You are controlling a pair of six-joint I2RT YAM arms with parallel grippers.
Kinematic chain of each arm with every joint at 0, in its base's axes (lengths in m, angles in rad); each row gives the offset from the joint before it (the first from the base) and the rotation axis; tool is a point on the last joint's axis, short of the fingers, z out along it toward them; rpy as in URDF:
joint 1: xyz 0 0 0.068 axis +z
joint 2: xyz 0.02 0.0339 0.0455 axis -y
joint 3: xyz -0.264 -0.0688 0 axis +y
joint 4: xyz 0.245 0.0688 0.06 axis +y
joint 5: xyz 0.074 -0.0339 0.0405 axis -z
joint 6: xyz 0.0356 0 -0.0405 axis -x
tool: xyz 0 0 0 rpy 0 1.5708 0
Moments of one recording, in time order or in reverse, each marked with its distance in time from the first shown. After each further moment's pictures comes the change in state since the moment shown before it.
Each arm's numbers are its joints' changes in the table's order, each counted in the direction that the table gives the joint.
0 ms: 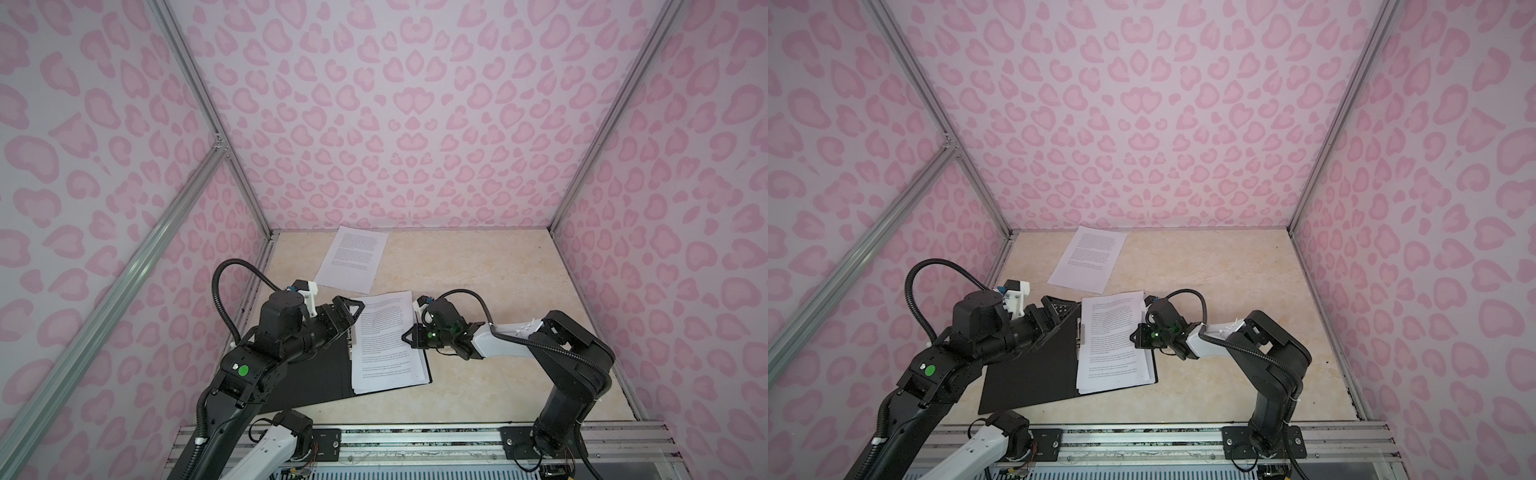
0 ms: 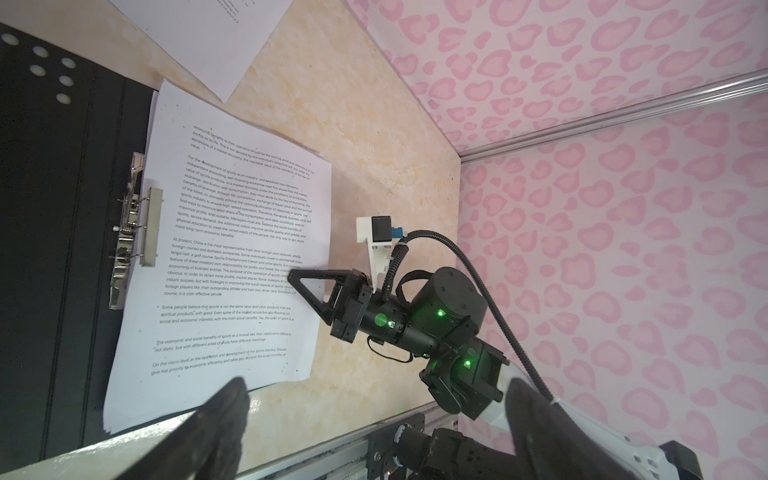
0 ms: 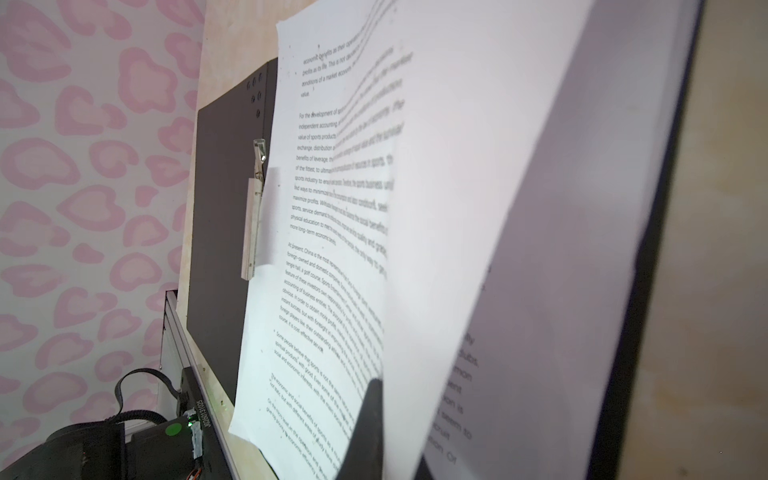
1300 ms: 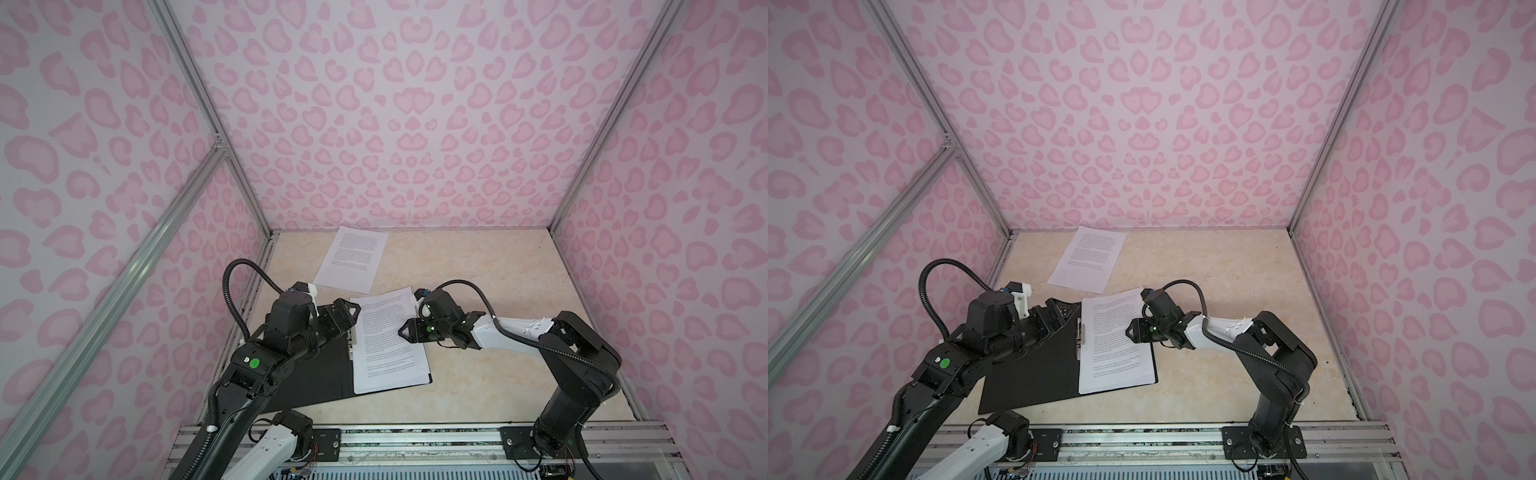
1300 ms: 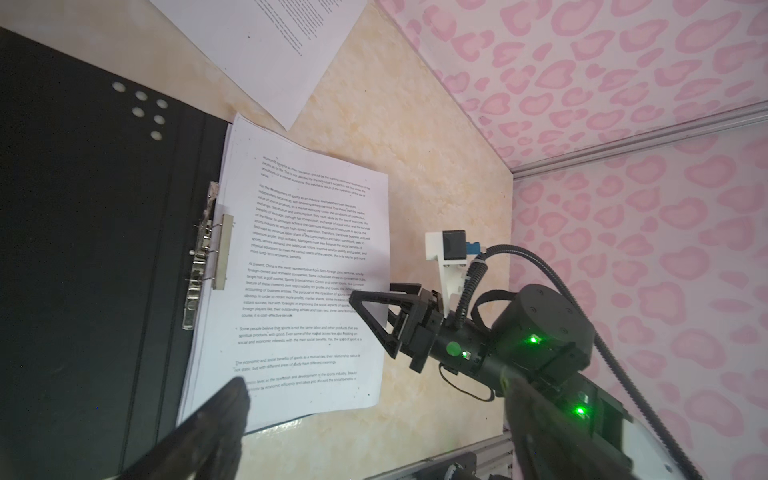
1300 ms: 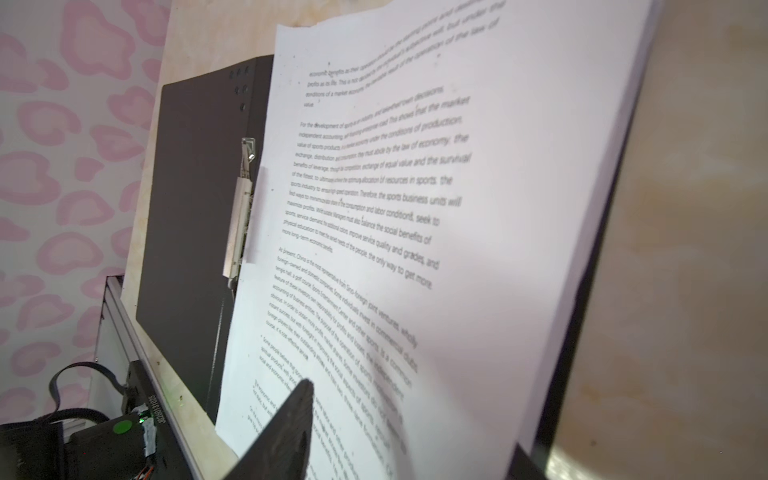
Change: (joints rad) left arm 0.013 -0.026 0.065 -0.004 -0.145 -0.080; right arm -0.017 0.034 -0.126 0.263 0.064 0.169
